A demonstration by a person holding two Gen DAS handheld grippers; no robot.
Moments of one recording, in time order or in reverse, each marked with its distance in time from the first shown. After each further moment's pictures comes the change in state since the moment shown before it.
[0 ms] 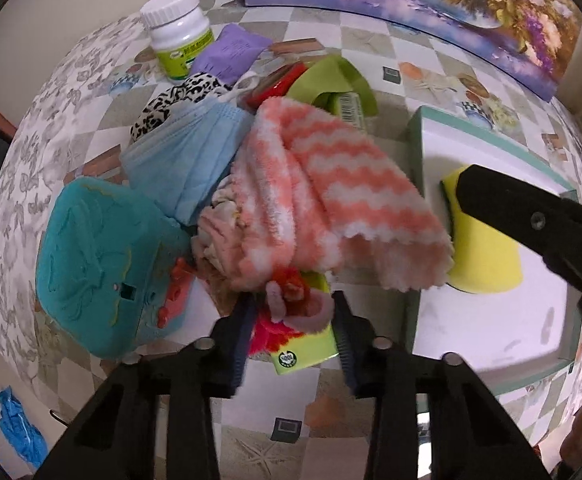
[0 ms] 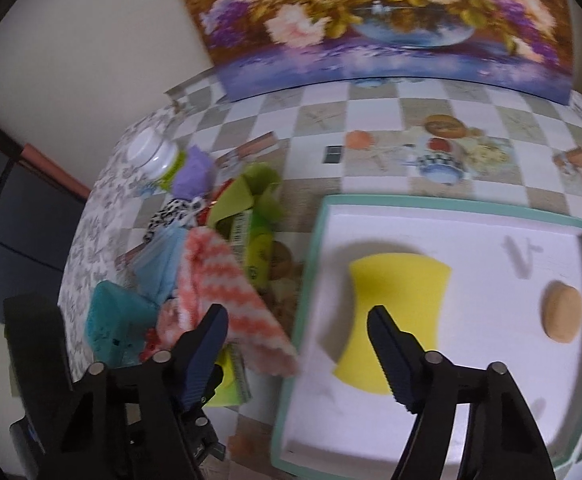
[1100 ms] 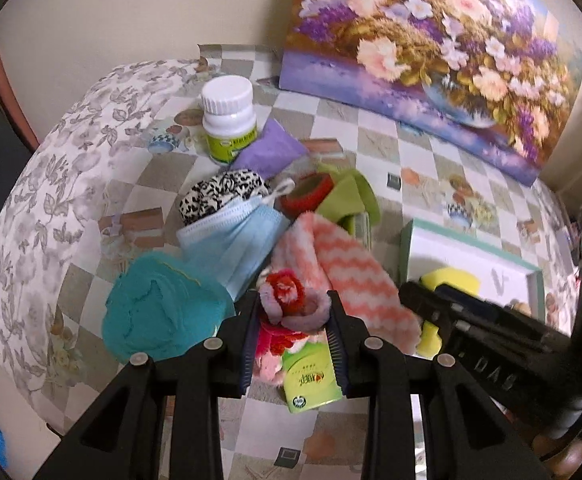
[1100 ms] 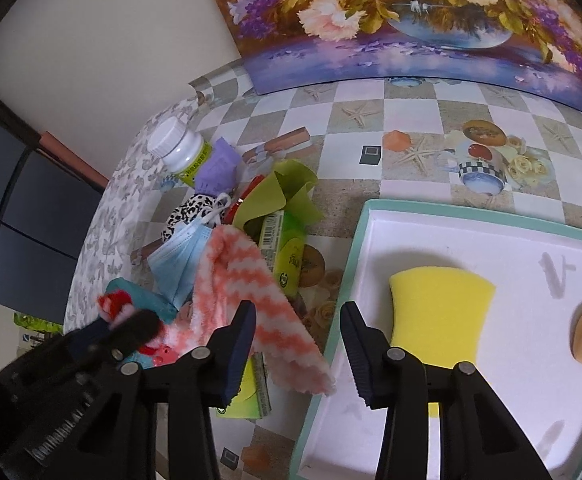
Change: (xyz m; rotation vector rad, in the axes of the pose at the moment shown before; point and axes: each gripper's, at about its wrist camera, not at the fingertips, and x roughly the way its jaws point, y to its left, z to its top) left arm -0.061 0.034 0.022 -0.120 -0.233 -0.068; right arm 0.014 0.009 0.004 -0.044 0.011 0.052
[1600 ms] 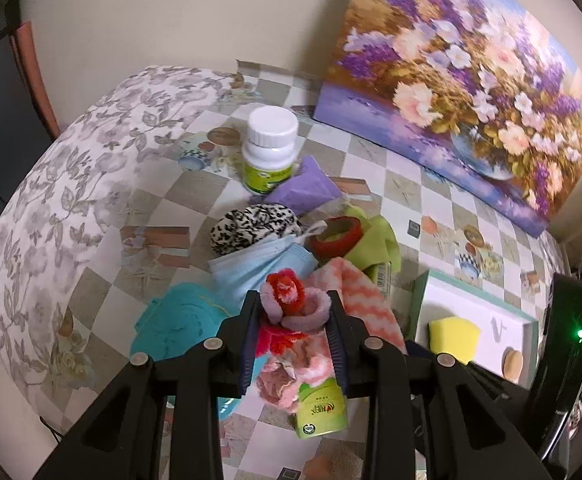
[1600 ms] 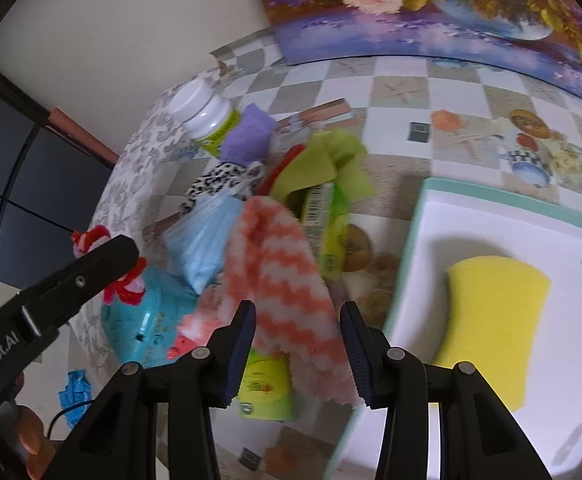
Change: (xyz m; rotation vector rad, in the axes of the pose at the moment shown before) left arm -0.012 0.031 0.016 -0.127 -0.072 0.008; right arm 0.027 0.029 -0.004 -0.039 0.065 0.065
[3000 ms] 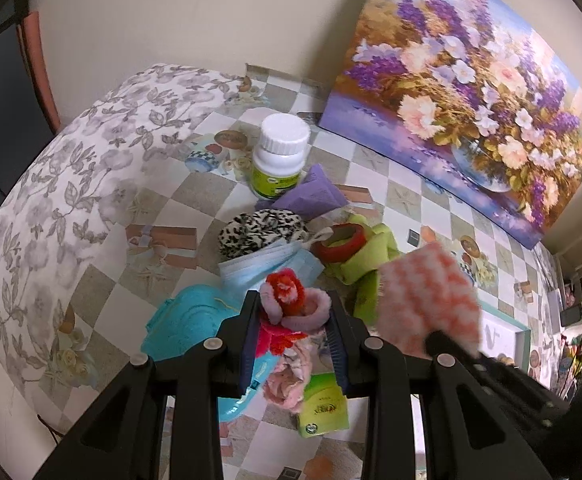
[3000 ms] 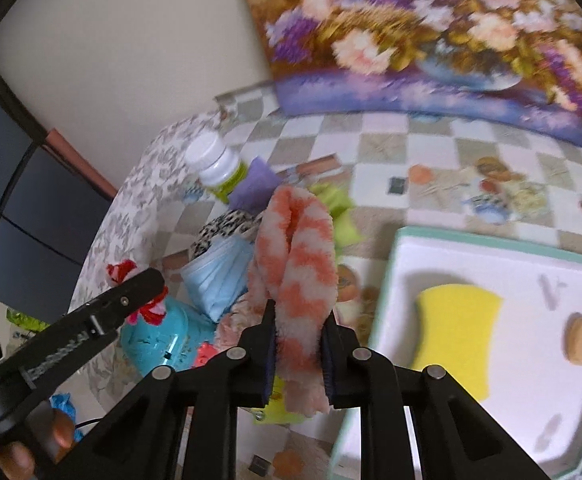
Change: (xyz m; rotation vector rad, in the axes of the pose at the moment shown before) left arm -0.007 0.006 0.001 -0.019 -0.003 -0.032; right arm -0.064 0.010 -0.003 0.011 -0.170 -0.115
